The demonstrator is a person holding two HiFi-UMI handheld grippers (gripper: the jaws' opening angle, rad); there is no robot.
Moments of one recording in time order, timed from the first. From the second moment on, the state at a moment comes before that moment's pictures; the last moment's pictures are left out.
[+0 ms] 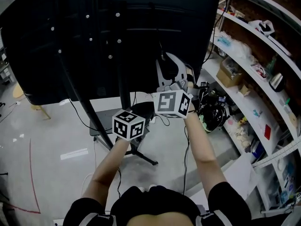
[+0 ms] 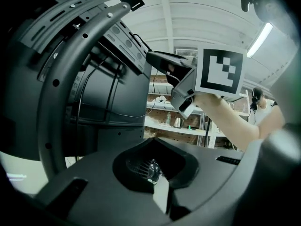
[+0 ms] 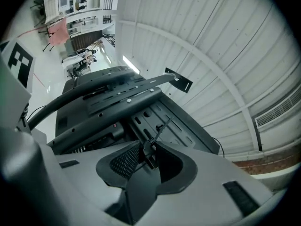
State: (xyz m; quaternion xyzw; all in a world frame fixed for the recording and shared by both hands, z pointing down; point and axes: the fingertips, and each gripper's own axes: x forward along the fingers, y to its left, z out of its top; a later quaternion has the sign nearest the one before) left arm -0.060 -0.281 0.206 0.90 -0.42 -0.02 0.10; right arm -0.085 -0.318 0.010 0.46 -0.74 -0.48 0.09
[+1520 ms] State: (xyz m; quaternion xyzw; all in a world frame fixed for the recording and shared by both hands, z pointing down) left arm -0.062 -0.253 0.233 0.88 -0.46 -0.03 0.09; right arm -0.020 -0.263 0.114 0.44 -0.84 -0.32 0.03
